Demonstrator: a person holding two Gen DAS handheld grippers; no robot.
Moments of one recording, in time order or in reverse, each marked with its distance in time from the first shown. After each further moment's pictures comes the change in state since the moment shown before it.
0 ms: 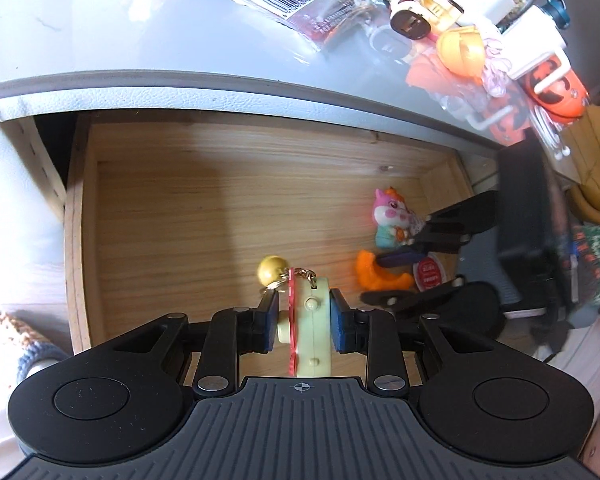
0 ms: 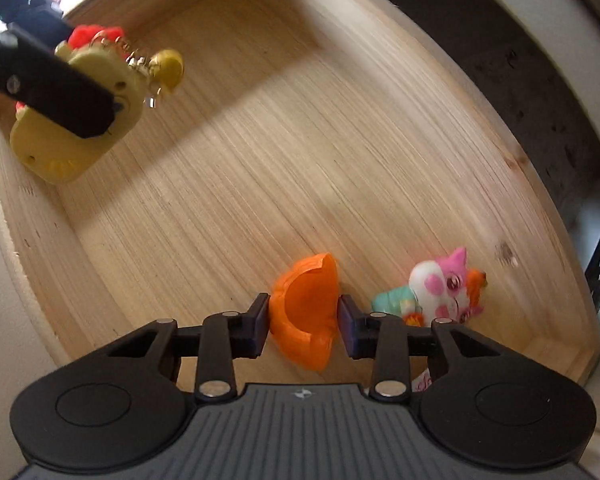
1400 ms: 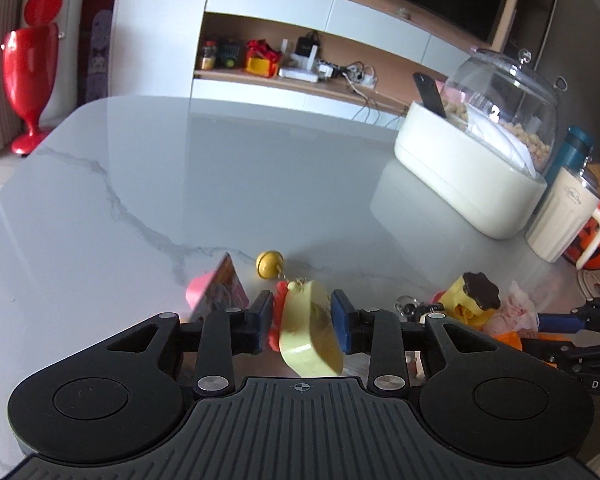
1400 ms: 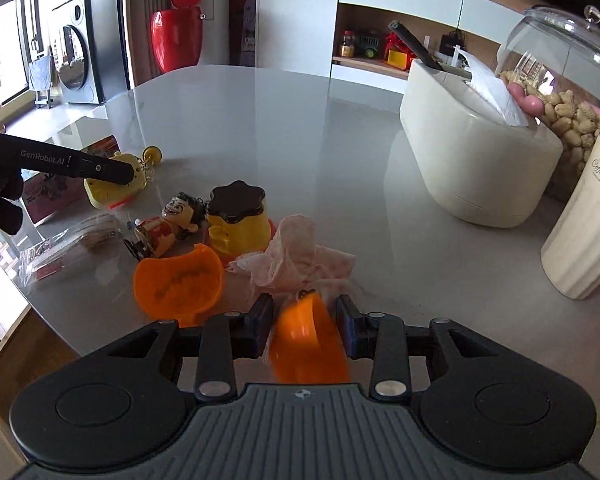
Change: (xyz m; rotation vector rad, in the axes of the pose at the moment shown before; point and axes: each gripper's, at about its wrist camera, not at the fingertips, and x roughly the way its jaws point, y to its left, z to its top) left arm -0.045 -0.019 0.141 0.112 -0.544 0.190; right arm -0.157 -0.131 -0.054 0.475 -0.654 -0.213
